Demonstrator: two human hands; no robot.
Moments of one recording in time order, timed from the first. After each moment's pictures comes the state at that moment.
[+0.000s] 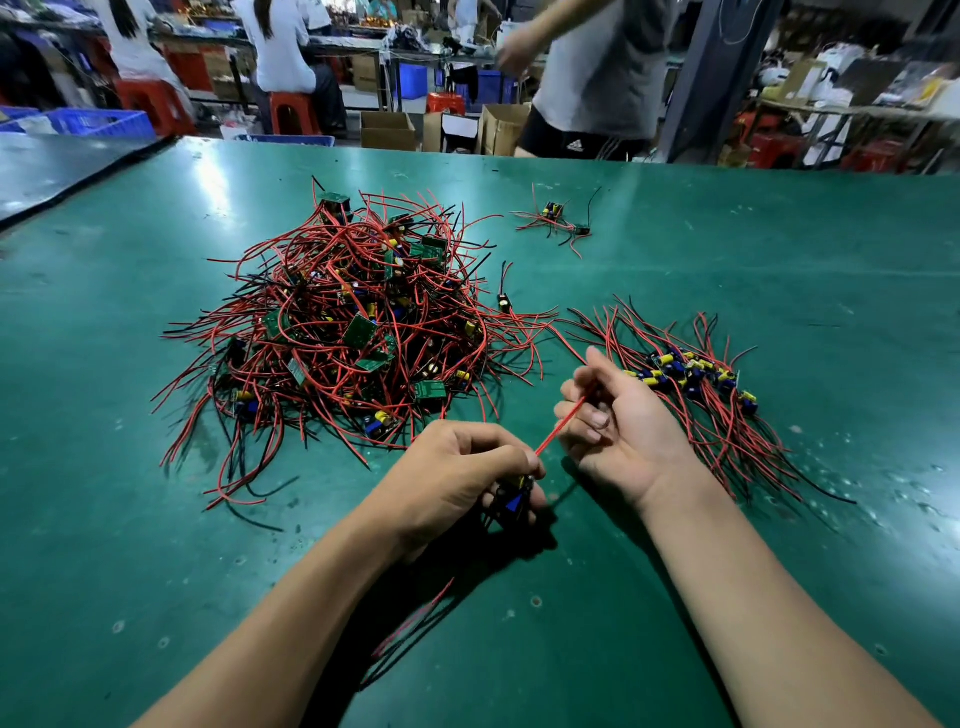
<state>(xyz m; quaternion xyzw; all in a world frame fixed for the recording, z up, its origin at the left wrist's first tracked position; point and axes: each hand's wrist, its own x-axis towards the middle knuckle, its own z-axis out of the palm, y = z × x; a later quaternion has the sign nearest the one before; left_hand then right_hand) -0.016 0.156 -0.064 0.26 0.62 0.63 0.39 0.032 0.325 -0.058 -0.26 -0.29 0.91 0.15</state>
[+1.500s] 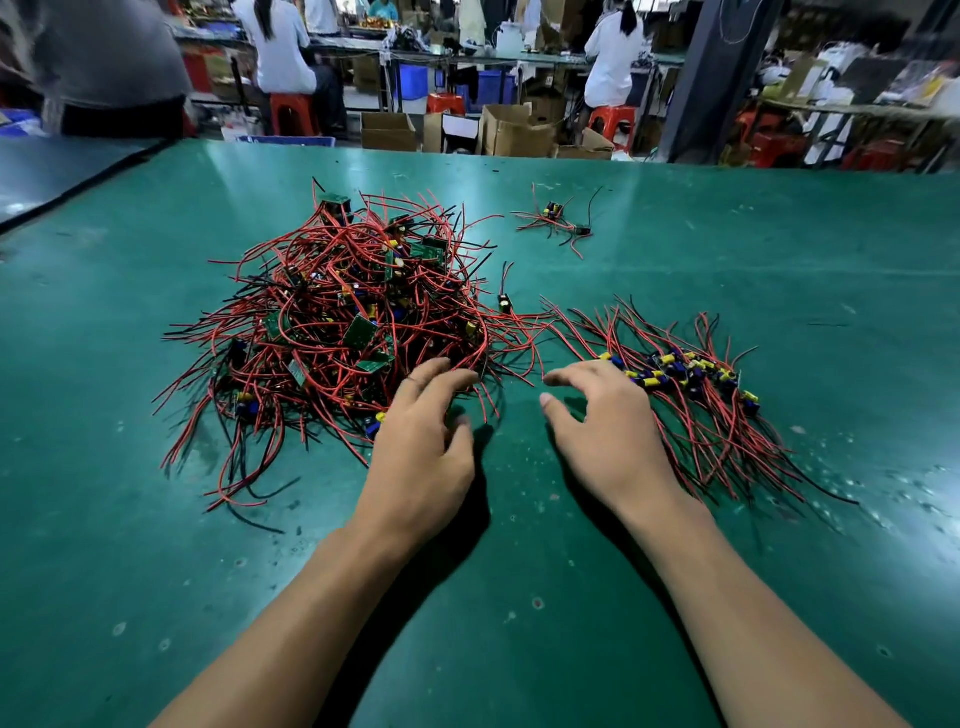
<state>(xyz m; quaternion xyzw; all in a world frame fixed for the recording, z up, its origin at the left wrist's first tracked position) -0.034 0.158 -0.075 0.32 0.82 0.48 -0.04 0.037 0.328 -0.084 -0.20 -0.90 0.24 0.29</state>
